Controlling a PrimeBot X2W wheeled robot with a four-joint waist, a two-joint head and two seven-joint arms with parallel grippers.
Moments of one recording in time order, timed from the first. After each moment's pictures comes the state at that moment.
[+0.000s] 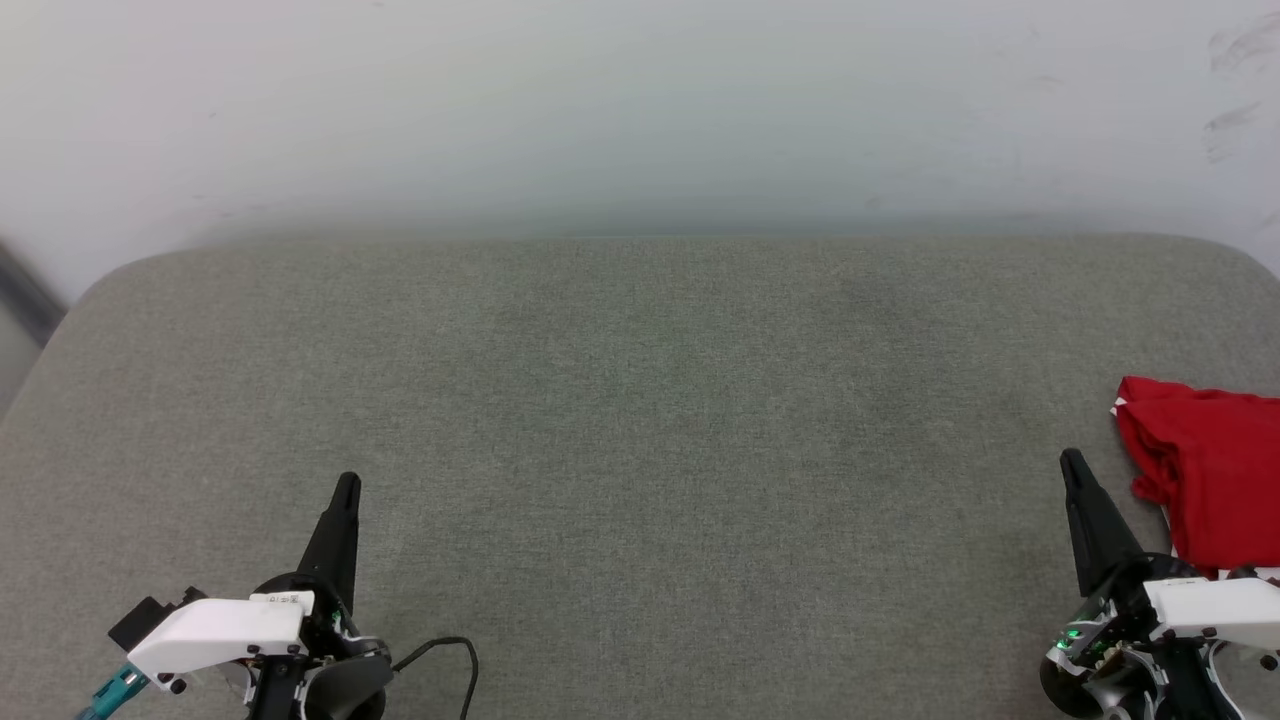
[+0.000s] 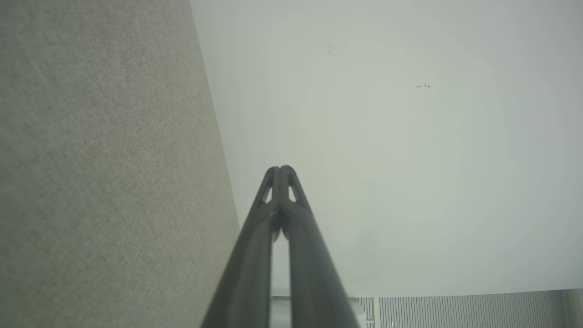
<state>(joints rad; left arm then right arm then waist) -0.10 0.06 0.10 0.24 -1.61 -0.13 0.10 -0.10 -0.06 -0.10 0.24 1.60 0.13 0.10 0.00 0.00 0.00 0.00</state>
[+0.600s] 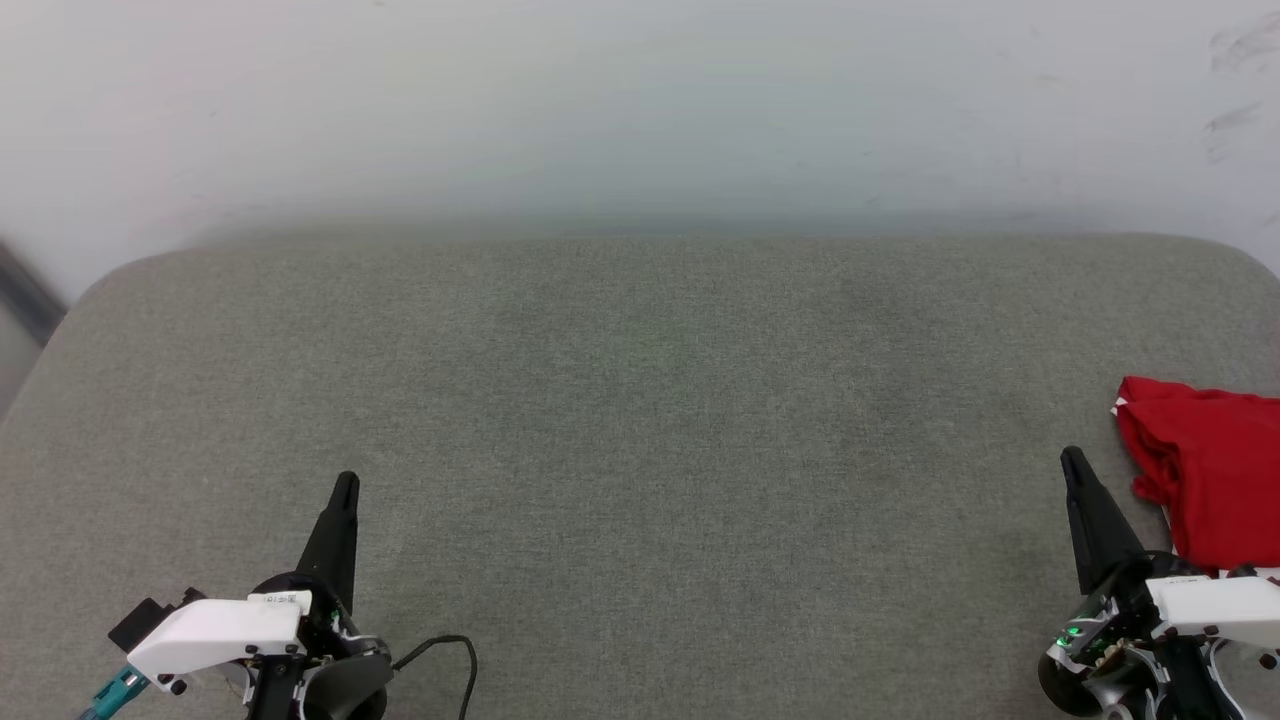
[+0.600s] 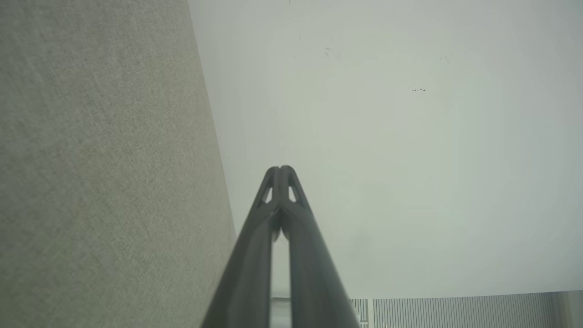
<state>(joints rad) -0.10 0.06 0.10 0.25 -1.62 -0.13 0.10 -0.10 -0.06 -0.10 0.25 1.62 0.13 0.10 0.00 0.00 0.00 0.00</state>
